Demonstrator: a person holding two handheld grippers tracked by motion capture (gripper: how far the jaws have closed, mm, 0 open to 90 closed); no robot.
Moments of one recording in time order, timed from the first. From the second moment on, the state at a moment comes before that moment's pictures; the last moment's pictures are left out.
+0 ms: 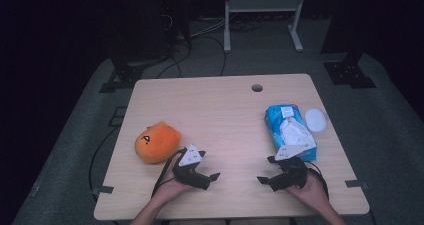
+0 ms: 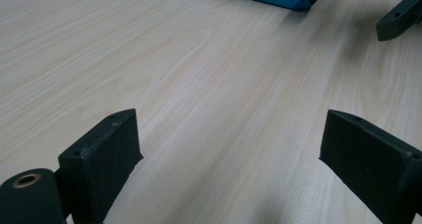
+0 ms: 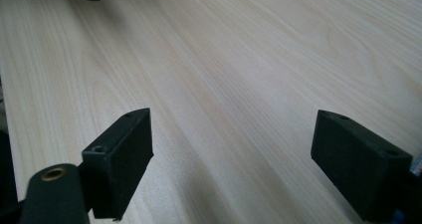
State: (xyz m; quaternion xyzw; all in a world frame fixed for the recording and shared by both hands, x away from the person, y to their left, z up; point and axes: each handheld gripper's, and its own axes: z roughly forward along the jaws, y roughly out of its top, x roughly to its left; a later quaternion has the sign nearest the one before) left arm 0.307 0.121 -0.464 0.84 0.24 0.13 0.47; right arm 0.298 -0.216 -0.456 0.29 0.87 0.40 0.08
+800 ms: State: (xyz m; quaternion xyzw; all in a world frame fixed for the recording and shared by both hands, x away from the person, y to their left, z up) left arm 0.307 0.147 -0.411 0.81 0.23 0.16 0.51; right arm 0.296 -0.213 -0.457 0.28 0.87 0.39 0.08
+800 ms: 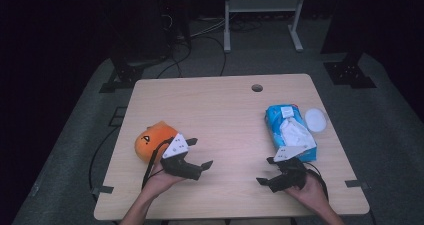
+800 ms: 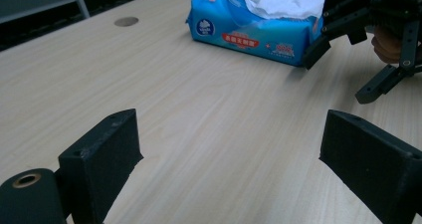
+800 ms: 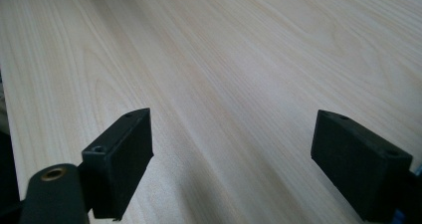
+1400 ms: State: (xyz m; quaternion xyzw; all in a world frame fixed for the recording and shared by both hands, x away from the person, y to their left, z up) left arm 0.319 0.224 -0.375 0.76 0.29 0.24 0.52; right arm 0.296 -0.212 -0.459 0.28 0.87 0.39 0.07
